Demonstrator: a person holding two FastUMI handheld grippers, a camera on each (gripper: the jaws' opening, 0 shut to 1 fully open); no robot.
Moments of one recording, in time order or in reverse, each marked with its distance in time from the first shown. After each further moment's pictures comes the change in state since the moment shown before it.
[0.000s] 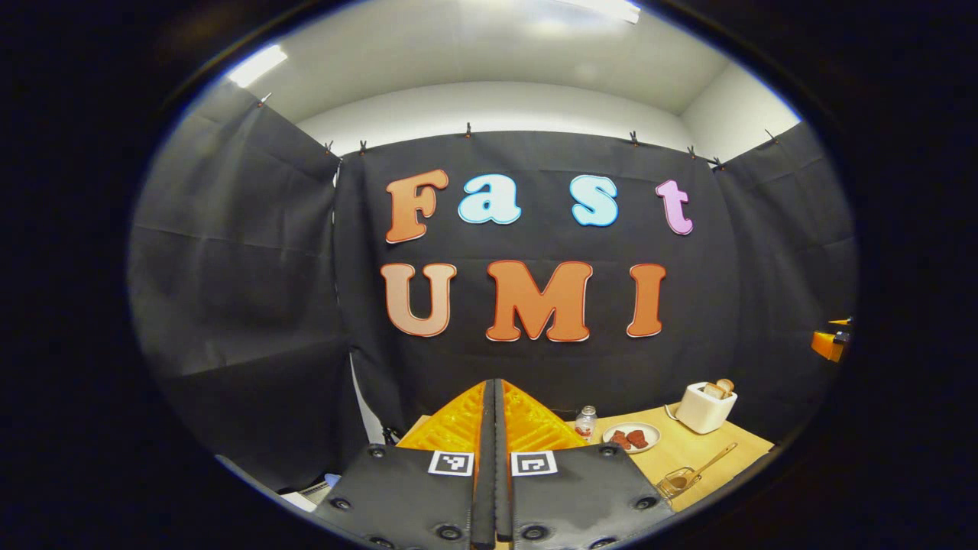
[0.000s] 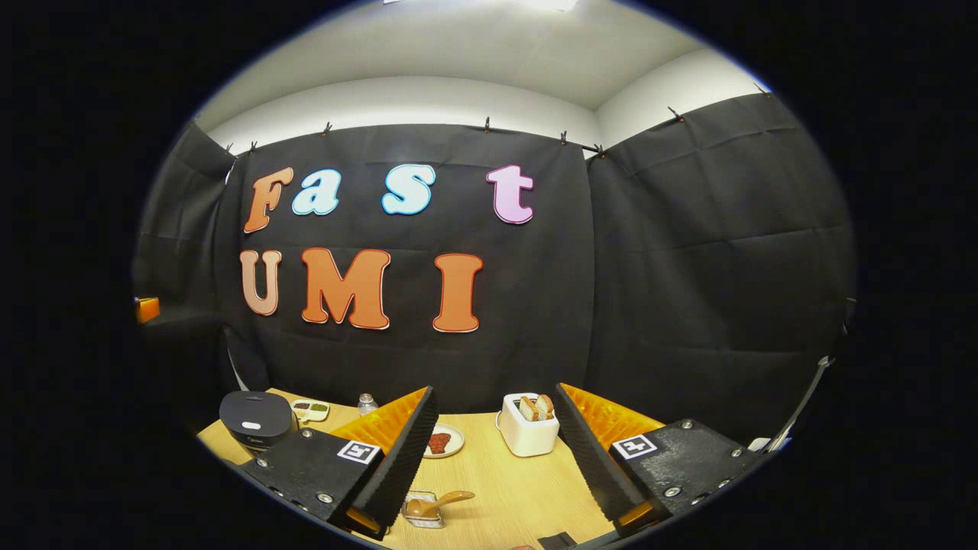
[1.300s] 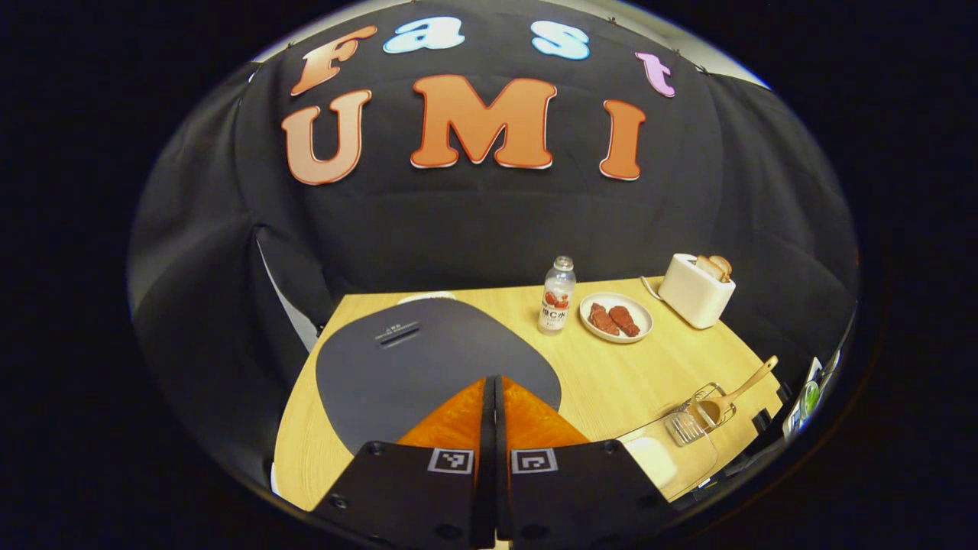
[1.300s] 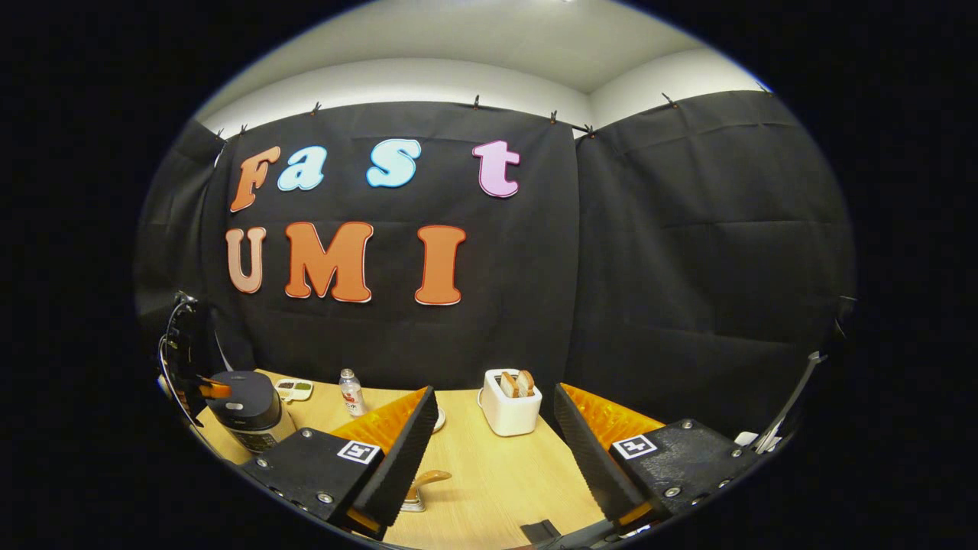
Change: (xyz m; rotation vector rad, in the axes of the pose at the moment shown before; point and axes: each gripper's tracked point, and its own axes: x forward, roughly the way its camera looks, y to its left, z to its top) left arm 0.137 -0.058 -0.277 0.019 0.603 -0.208; right arm -0.005 -0.029 -0.040 -0.024 0.121 -0.059
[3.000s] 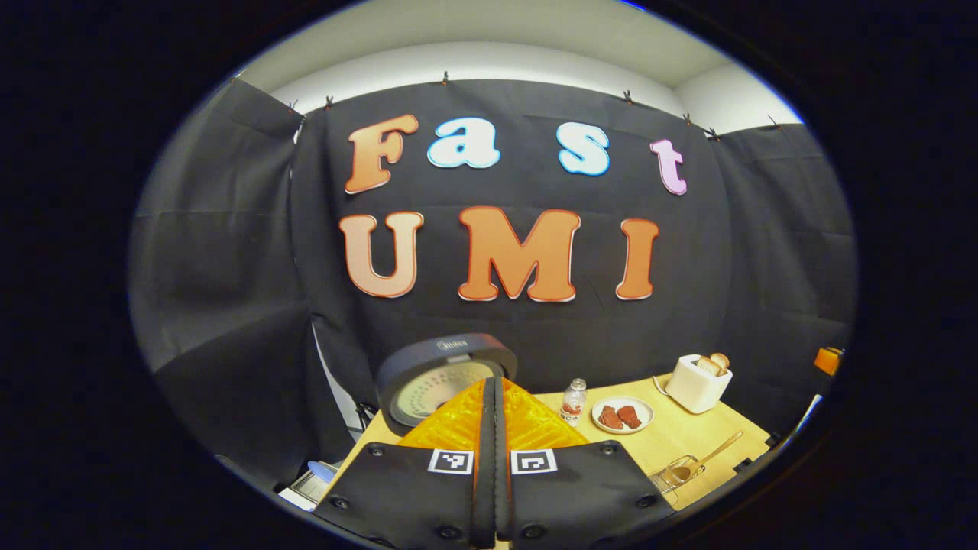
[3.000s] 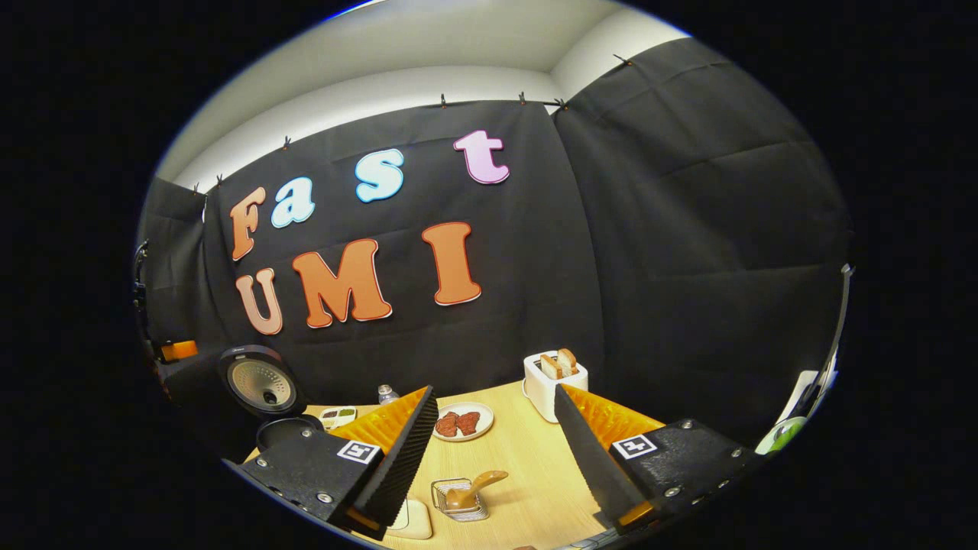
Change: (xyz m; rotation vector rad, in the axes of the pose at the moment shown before) left arm -0.192 0.038 0.169 -0.037 -0.479 0.158; right arm 0.021 0.030 -0.040 0.259 0.005 0.093
